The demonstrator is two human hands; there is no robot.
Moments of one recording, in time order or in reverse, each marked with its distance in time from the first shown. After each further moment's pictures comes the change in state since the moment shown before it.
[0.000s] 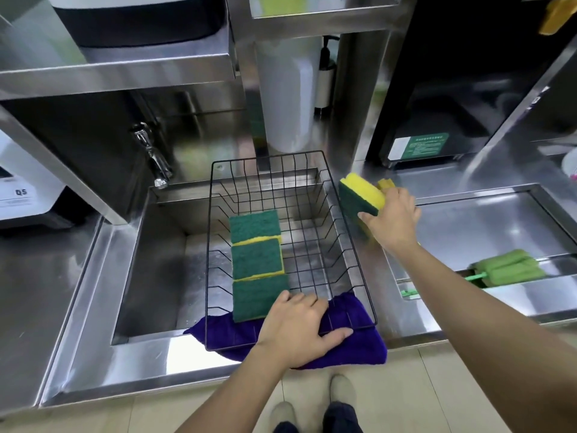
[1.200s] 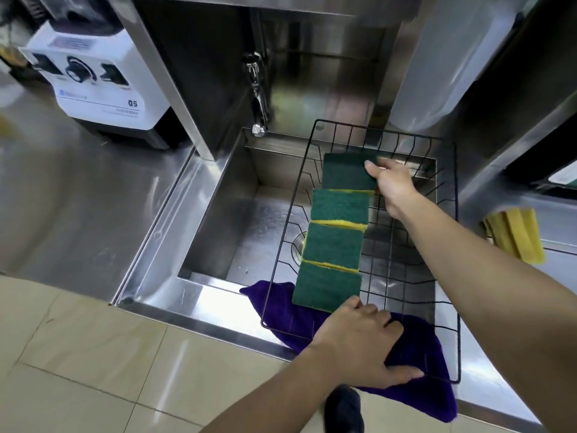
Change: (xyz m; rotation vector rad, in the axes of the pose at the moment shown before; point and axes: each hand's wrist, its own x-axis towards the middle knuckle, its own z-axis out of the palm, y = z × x) left_hand -0.001 -0.005 -0.003 -0.107 -0.012 -0.013; right_hand 0.042 -0.151 0.114 0.784 -0.584 0.204
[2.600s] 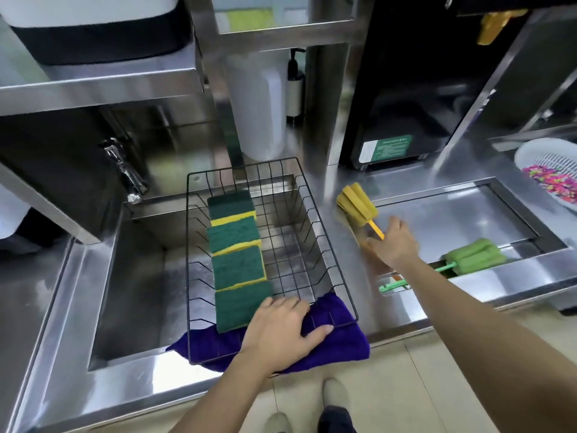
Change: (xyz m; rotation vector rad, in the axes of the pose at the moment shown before) left_hand 0.001 0.003 0.000 0.100 -0.029 -0.010; right_hand -0.121 0.105 -0.193 -0.759 0.485 0.167
